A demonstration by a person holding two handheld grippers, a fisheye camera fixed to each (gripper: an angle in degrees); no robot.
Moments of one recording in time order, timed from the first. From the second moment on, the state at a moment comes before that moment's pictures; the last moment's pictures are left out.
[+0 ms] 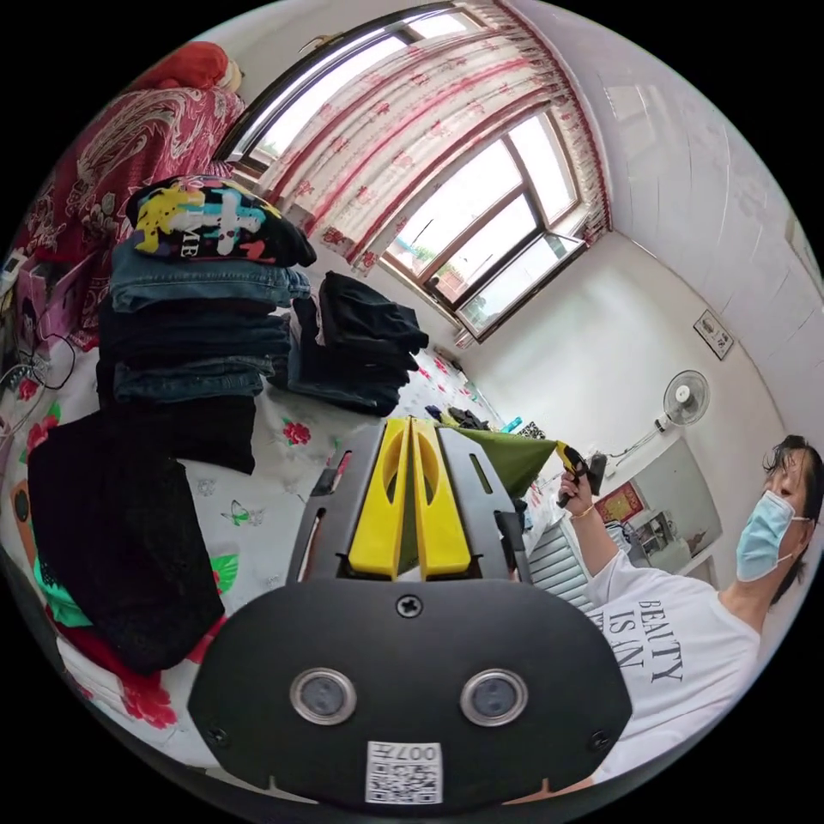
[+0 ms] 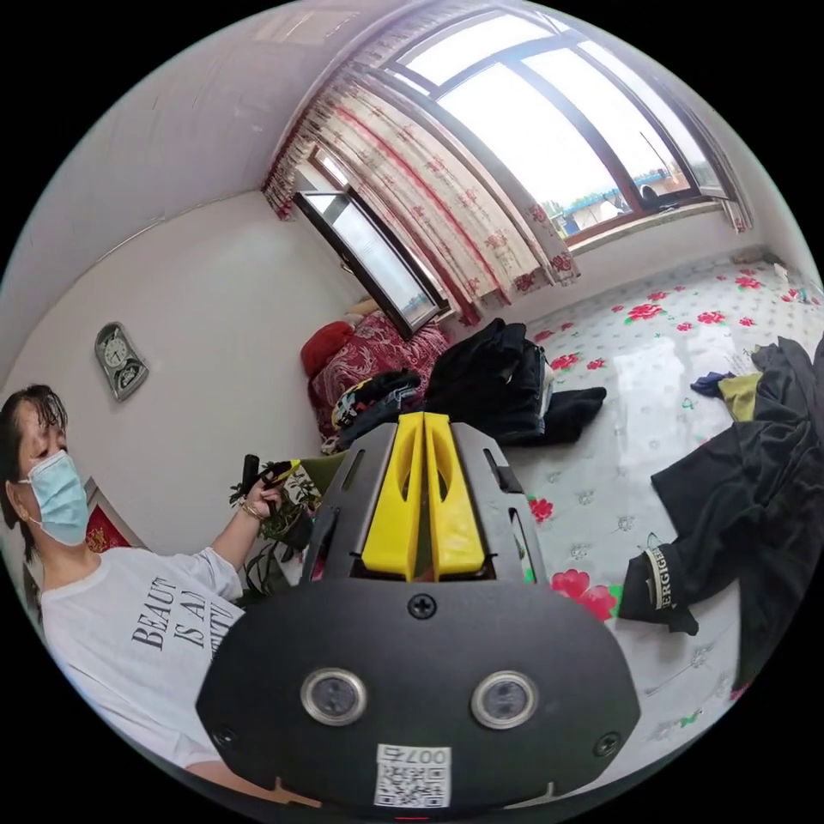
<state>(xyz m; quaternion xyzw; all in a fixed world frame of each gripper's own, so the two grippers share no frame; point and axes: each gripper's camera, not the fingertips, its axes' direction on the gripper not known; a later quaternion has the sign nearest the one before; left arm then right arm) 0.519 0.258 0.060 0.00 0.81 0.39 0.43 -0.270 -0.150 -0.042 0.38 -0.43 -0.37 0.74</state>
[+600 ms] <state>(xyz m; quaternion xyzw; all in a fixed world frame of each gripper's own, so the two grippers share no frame) 0.472 0.358 0.240 -0.15 0.78 0.36 0.49 -0.162 -0.091 0.189 0.24 -0.42 -0.31 0.82</state>
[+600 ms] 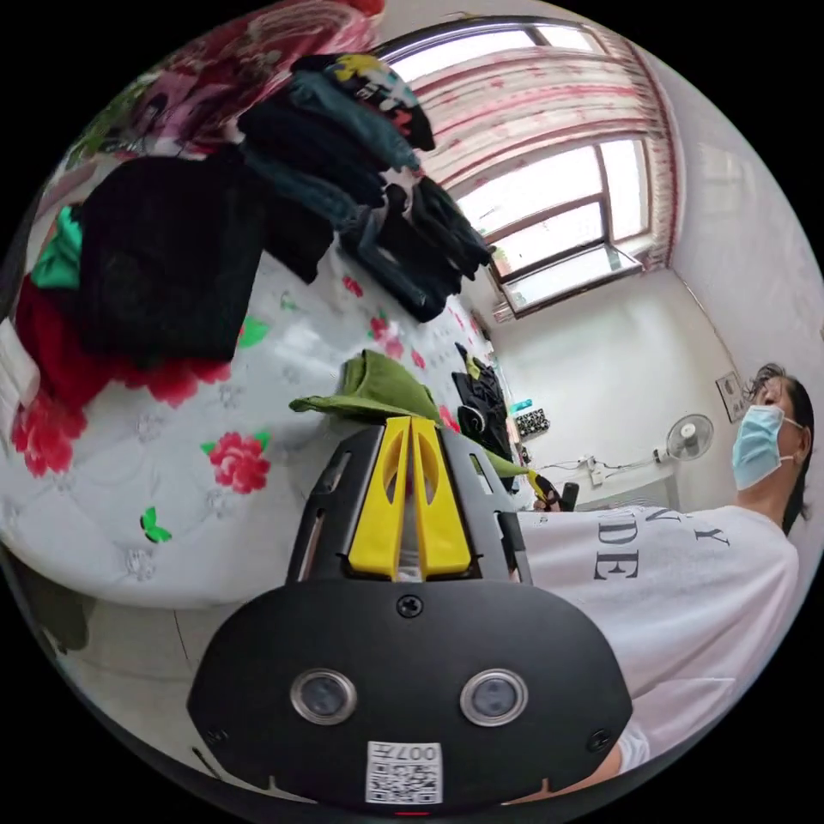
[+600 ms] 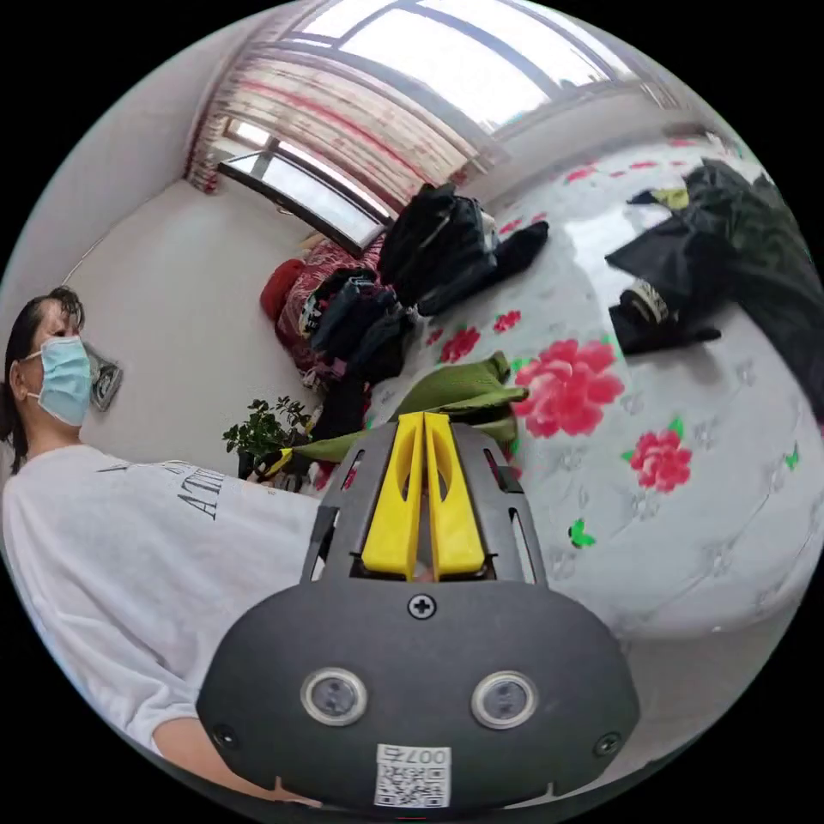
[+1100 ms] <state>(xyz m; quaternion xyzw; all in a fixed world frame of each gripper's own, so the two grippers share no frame) 0.611 0.331 0.230 -0.16 0.75 0.36 0.53 -0.164 -0.228 0.259 0.20 -0.43 -0.25 0.84</state>
